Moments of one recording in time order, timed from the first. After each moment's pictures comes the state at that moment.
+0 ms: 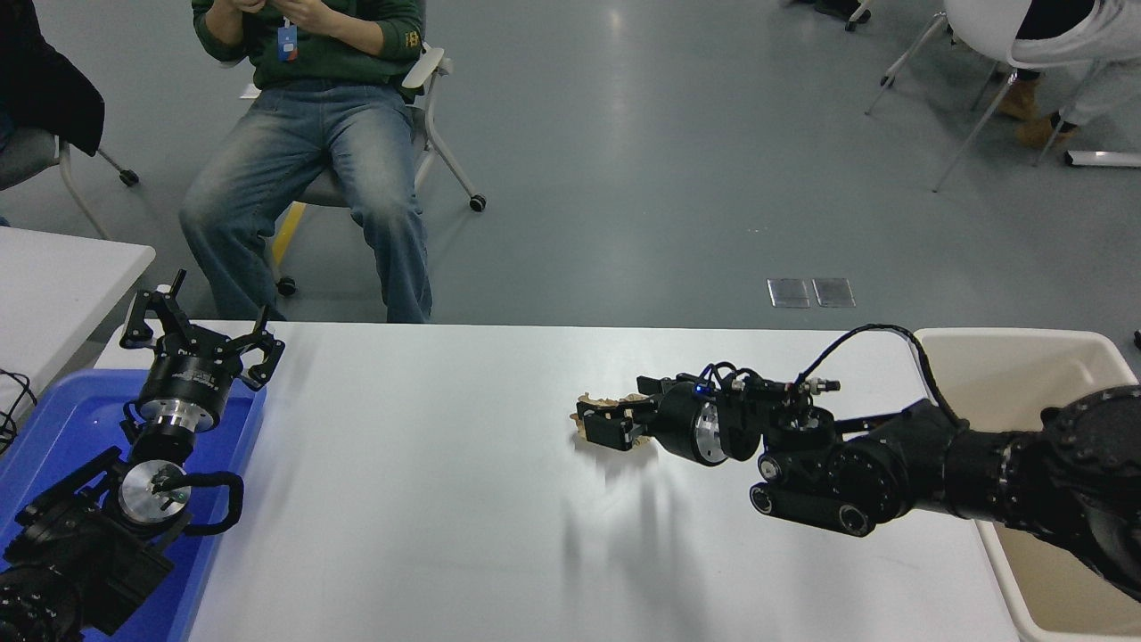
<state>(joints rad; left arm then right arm) -0.55 0.37 -0.85 -0.44 -0.20 -0.59 -0.48 1.09 -0.05 -0.51 0.78 -1.18 -0.47 0.19</state>
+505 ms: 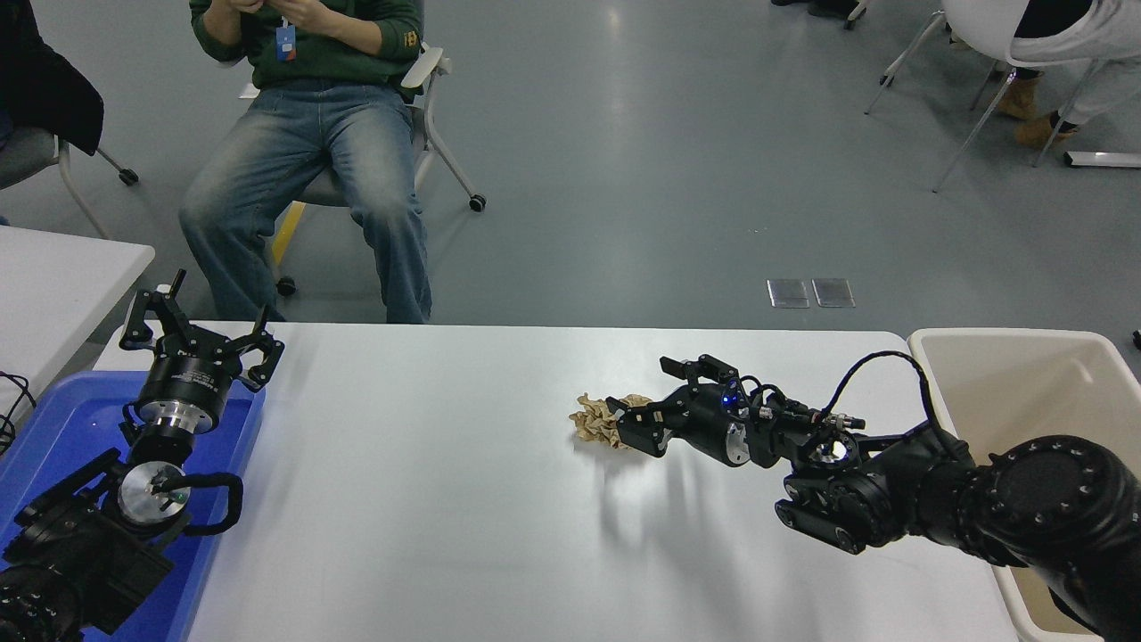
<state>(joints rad) -0.55 0.37 -0.85 -0.44 -0.20 -0.59 -0.48 0.99 0.00 -0.63 0.50 -1.19 -0.64 0.33</state>
